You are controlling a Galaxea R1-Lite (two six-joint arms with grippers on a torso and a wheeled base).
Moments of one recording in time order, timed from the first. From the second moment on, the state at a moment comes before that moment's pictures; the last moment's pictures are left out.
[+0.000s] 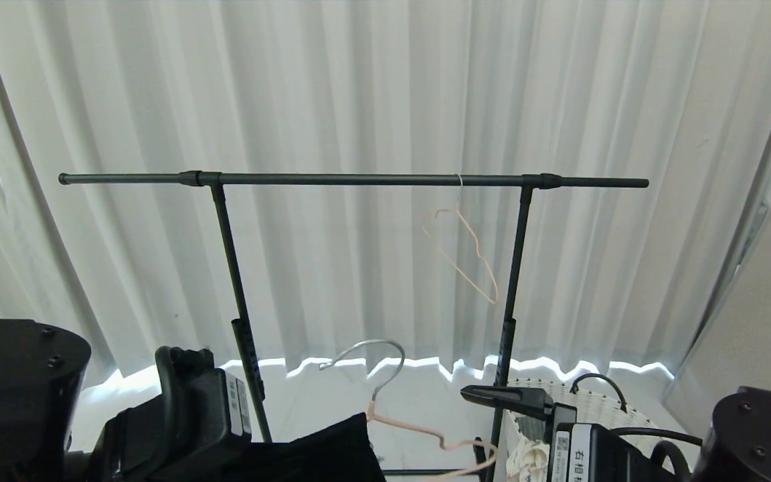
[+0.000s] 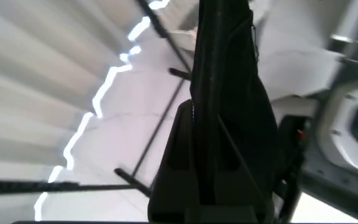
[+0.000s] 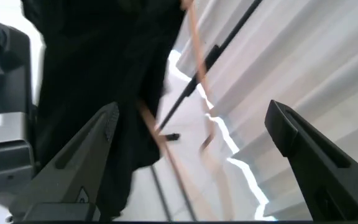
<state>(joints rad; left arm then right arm) -0.66 1.20 -0.51 -0.09 -0.25 0.46 1.10 1.63 -0.31 -1.15 0.11 -0.29</state>
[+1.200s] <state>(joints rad) -0.58 1.15 -0.60 -0.28 -0.25 0.35 1.02 1.92 -0.62 -1.09 -0.17 0.64</state>
